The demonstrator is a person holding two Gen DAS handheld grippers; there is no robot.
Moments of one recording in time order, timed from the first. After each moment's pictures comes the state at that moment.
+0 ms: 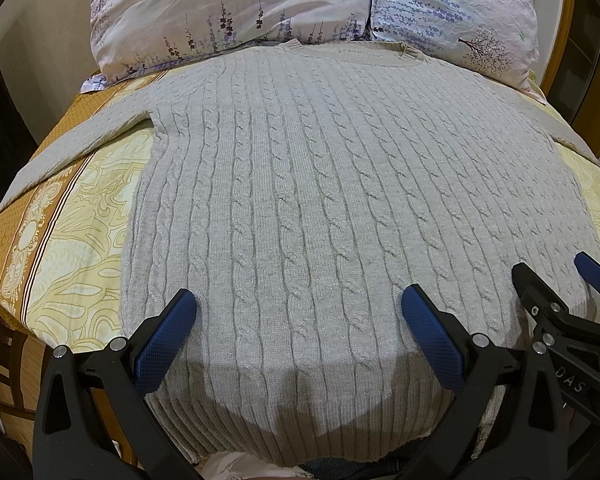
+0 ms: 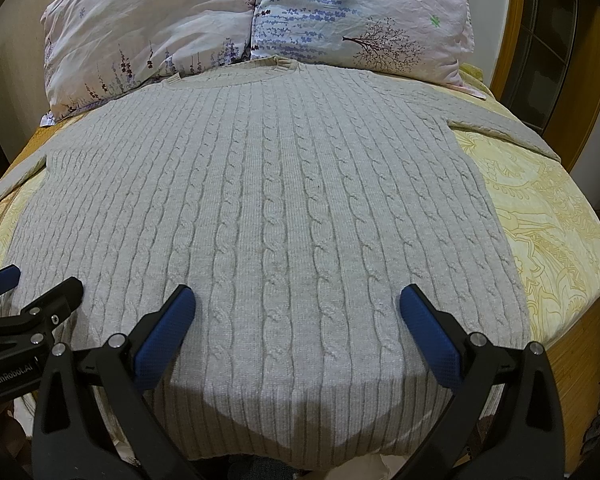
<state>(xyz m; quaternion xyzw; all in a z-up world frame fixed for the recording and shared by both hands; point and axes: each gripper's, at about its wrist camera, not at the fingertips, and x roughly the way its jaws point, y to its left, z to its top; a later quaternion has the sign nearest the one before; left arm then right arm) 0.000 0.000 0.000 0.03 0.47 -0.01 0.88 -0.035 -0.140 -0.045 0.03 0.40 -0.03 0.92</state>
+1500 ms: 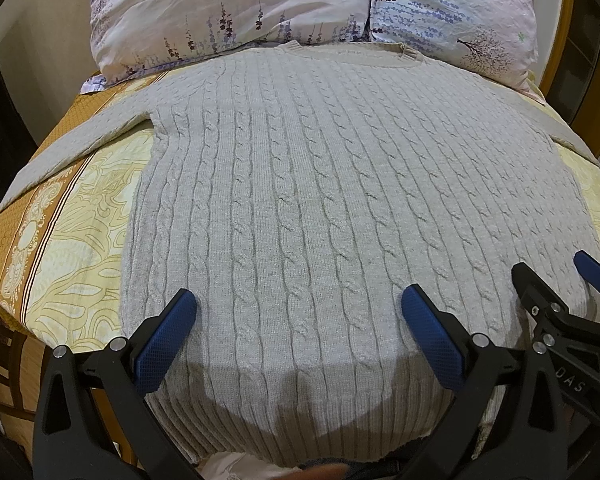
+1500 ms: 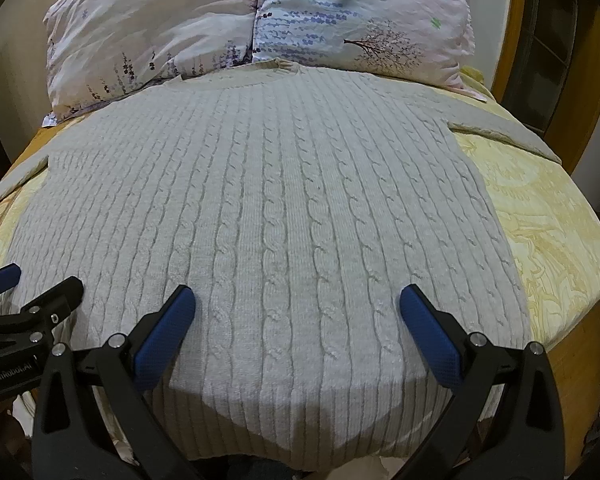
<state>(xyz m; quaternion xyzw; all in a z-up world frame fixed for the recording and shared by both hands) 0.000 0.000 0.000 0.03 0.47 -0.01 0.88 -0.036 -0.141 -0.046 0.02 0.40 -0.03 0.92</state>
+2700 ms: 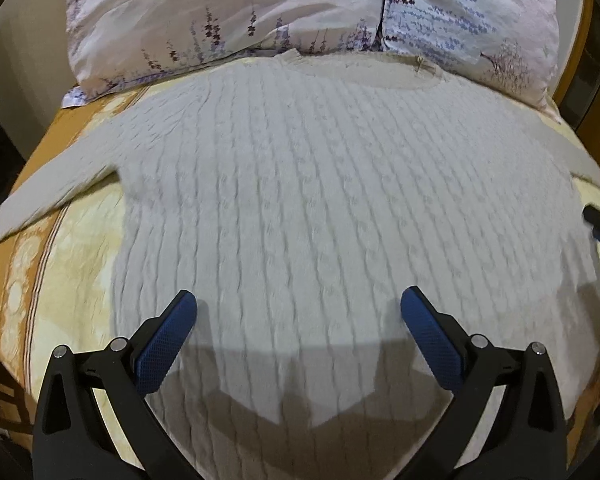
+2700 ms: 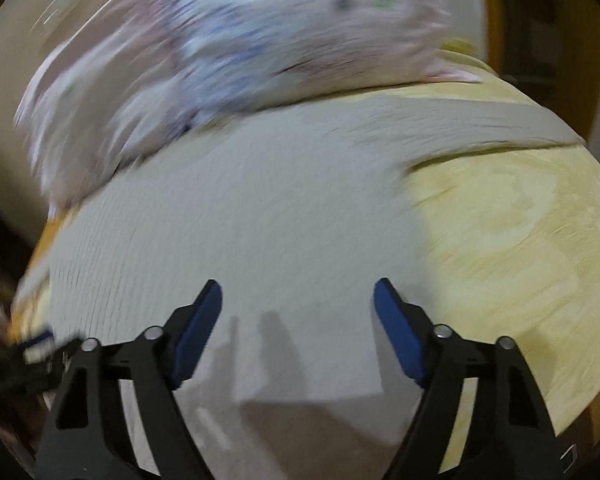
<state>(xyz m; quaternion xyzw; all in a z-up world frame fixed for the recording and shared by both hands) 0.078 -0.001 0.012 0.01 0.48 -0.02 0.88 0.054 -0.301 -0.012 0.20 0.37 -0.02 0.91</state>
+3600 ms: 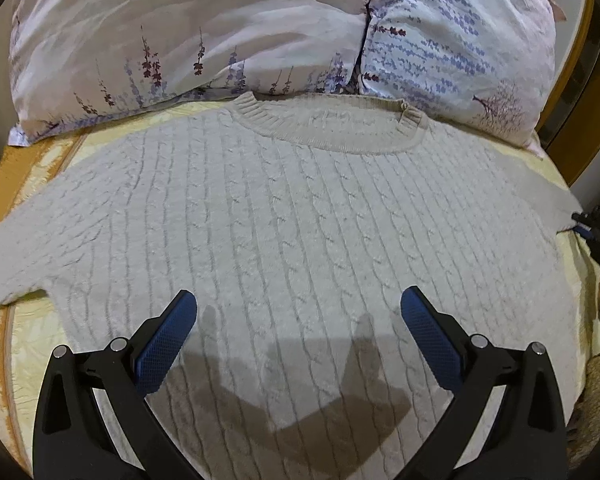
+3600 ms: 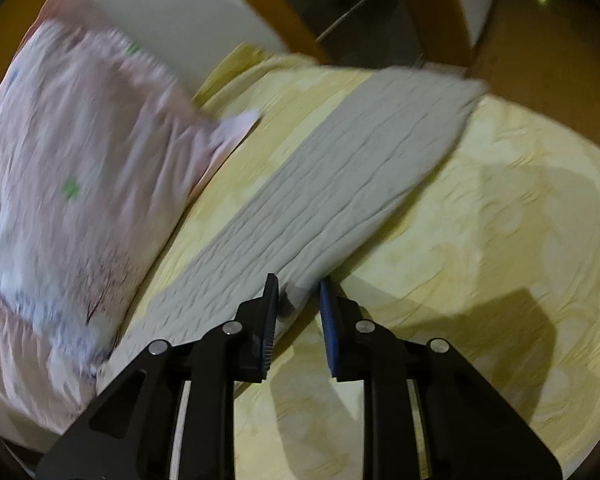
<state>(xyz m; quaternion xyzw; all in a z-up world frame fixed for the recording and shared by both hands) 0.161 -0.013 0.025 -0.02 0.47 -0.09 0.88 0.135 -0.511 -0.050 0.44 0.33 -0.18 0.82</state>
